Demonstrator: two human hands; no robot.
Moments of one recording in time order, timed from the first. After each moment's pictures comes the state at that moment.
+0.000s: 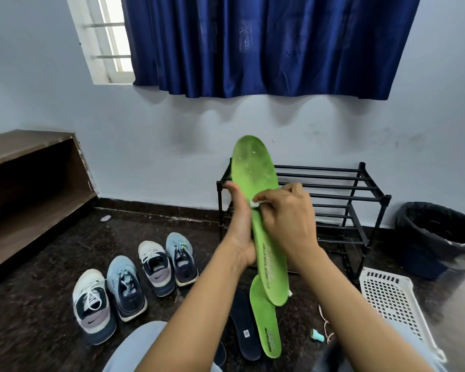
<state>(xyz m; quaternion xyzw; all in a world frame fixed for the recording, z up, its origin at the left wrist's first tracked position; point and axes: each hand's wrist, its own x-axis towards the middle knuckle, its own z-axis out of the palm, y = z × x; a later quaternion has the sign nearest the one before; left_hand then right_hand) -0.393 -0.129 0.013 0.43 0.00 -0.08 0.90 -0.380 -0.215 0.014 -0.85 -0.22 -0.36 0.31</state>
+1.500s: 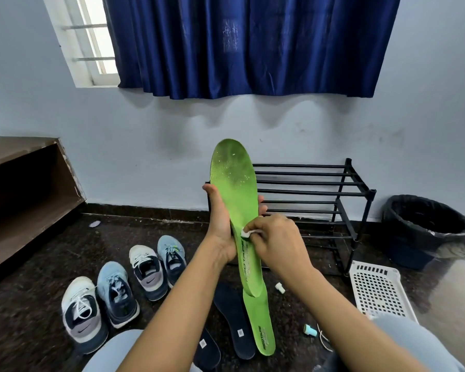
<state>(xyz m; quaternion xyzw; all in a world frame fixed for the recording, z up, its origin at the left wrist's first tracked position) -0.375 -0.119 0.002 0.43 0.05 -0.03 0.90 -0.397 -0.232 -0.015 -0.90 -0.23 -0.21 0.30</state>
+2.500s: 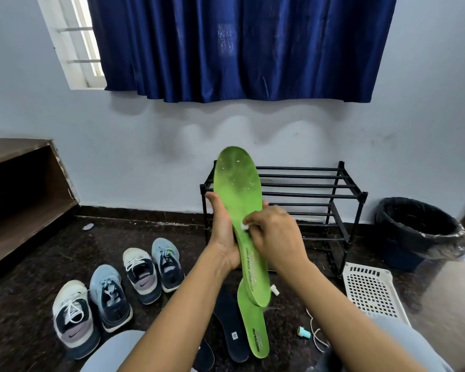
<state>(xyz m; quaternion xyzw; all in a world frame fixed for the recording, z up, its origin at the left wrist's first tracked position) -0.383 -0.138 -0.003 0.42 0.06 -0.06 0.91 -0.391 -0.239 -0.003 -0.89 -0.22 -0.27 0.28</state>
